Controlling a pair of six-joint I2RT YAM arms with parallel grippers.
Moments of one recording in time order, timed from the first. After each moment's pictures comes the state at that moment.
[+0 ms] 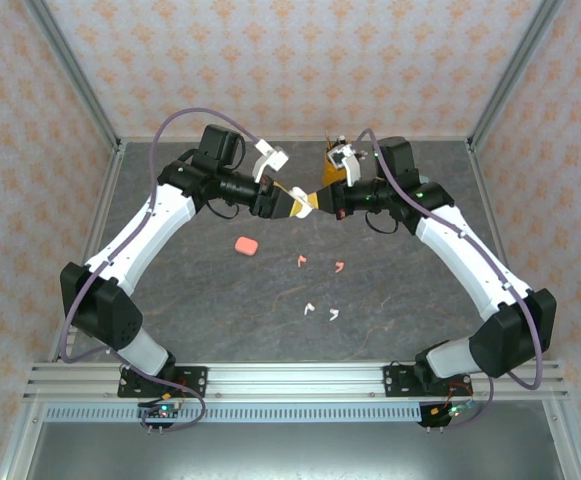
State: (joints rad) left arm -0.38 1.59 1.56 -0.75 0.99 -0.02; right arm 0.42 1.41 1.34 -0.55 -0.75 0.14
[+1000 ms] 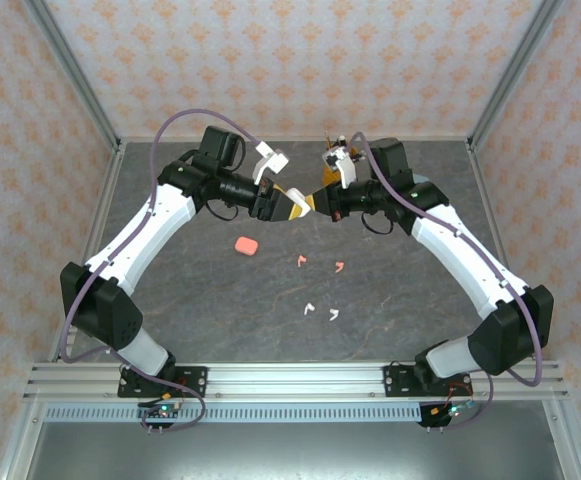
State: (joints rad) left arm -0.38 1.59 1.56 -0.78 1.01 0.01; right arm 0.45 1.42 1.35 -0.56 -0.68 0.10
